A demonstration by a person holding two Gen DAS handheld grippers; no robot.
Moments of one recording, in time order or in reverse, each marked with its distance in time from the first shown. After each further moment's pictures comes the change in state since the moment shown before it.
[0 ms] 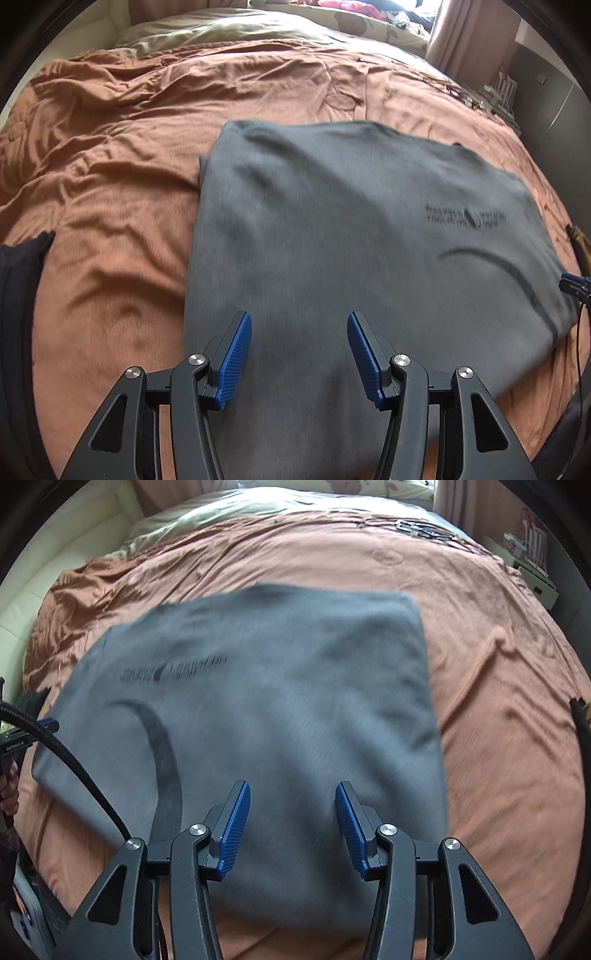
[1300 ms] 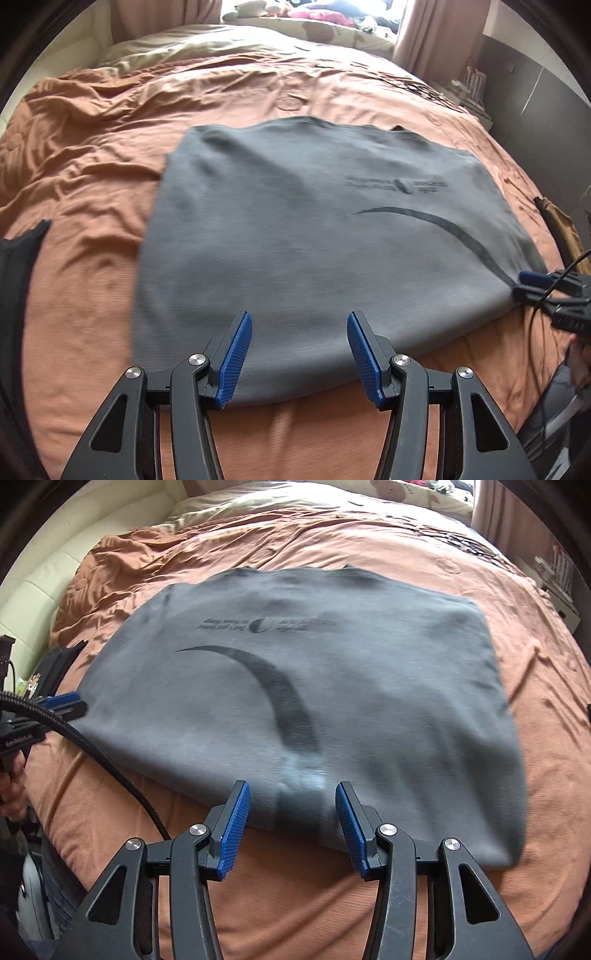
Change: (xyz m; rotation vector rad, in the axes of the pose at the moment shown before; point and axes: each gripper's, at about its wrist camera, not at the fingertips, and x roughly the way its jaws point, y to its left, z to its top) left arm -0.036 -0.056 -0.053 0.059 -0.049 -0.072; right arm -0.006 0.086 -0.034 -0.103 -0.001 0.057
